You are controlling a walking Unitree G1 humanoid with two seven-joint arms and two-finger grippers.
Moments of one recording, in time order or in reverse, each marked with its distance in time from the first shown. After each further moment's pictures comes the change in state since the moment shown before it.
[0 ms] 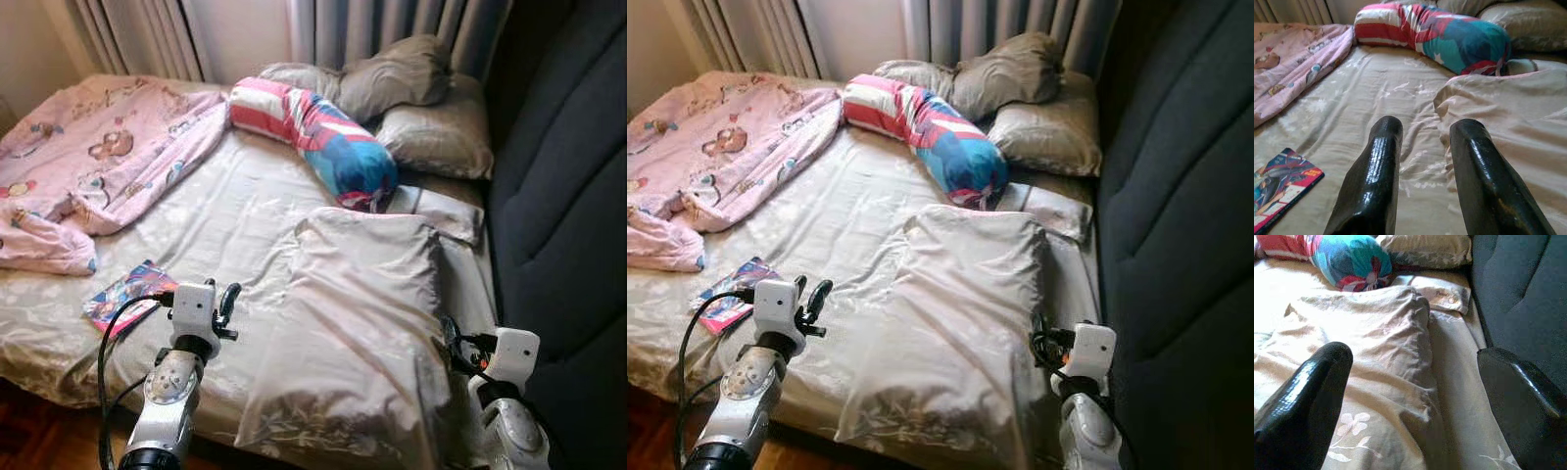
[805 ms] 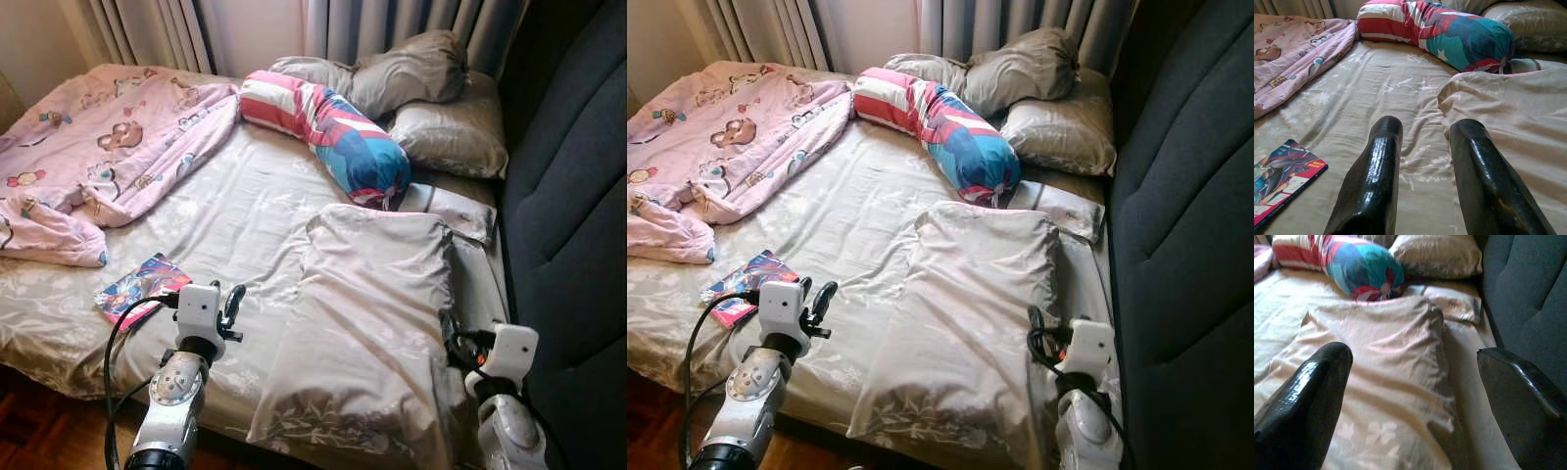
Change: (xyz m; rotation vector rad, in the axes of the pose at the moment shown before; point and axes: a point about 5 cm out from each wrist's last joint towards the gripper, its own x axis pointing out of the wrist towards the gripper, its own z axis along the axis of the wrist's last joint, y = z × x) left arm 0.000 -0.007 -0.001 -0.021 0.001 -0.009; right arm 0.002 0.006 0.011 0.013 -0.054 0.007
